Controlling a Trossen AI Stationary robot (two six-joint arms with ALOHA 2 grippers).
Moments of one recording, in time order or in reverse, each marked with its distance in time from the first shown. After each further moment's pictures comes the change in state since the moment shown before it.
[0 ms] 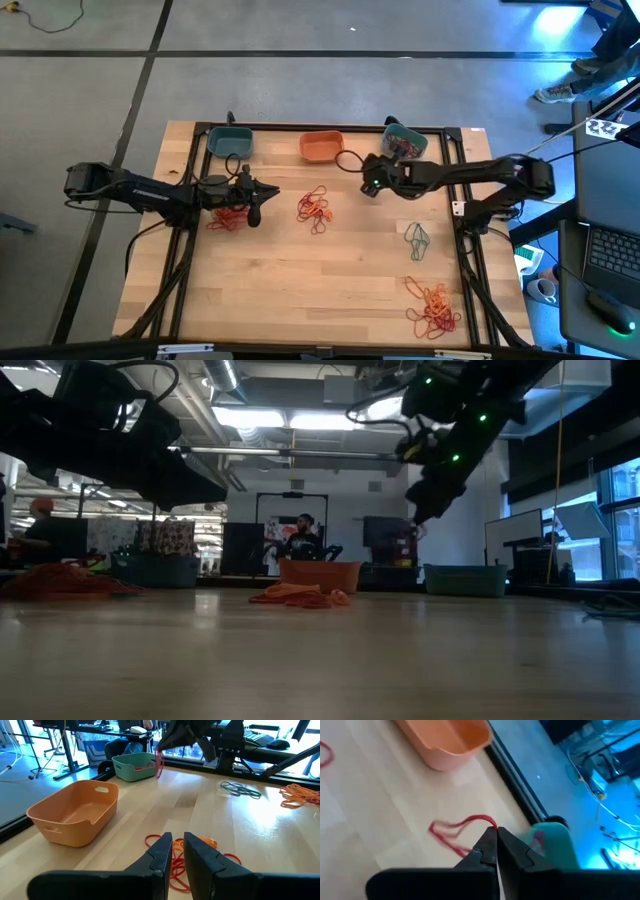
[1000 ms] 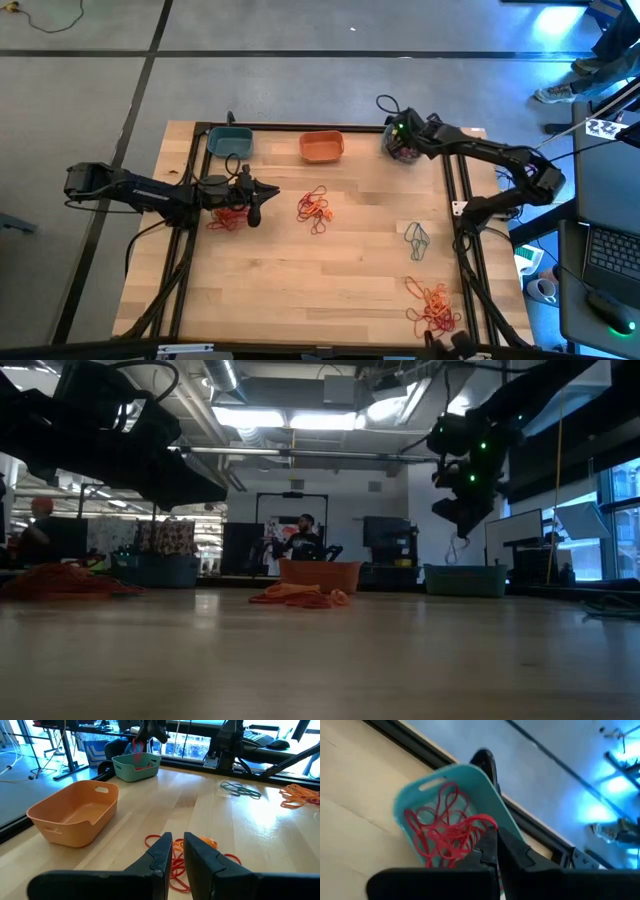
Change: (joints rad) left arm 0.000 0.000 0.000 0.001 0.000 0.001; right arm -0.556 -0.040 0.000 -0.074 -0.227 0.005
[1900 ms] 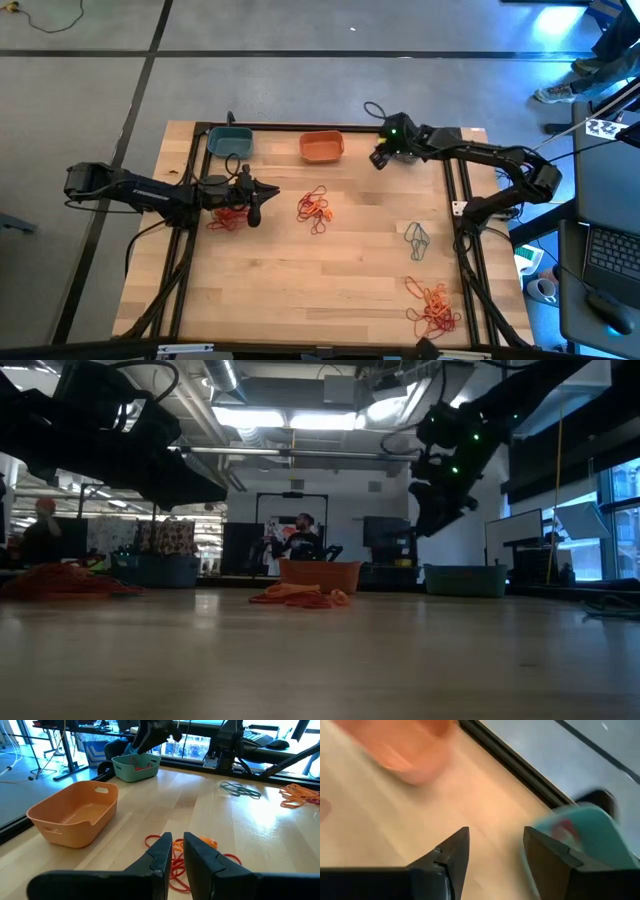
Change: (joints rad) left arm 0.000 0.000 0.000 0.001 0.000 0.004; right arm 0.130 0.015 0.001 0.172 -0.330 -0.004
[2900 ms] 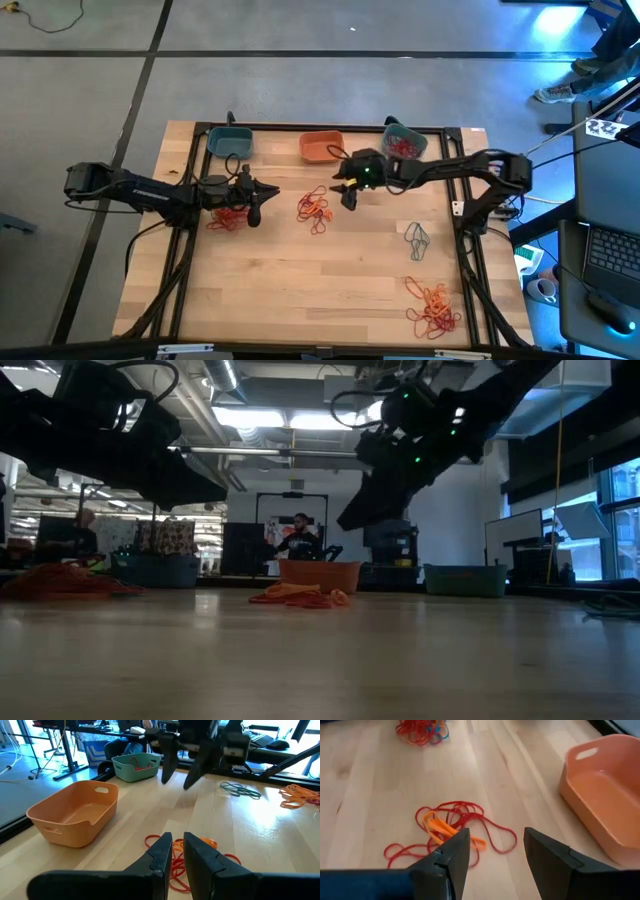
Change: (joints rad) left arm 0.000 0.000 0.000 0.000 0.000 -0.004; right arm 0.341 0.227 0.000 0.459 -0.254 -0.039
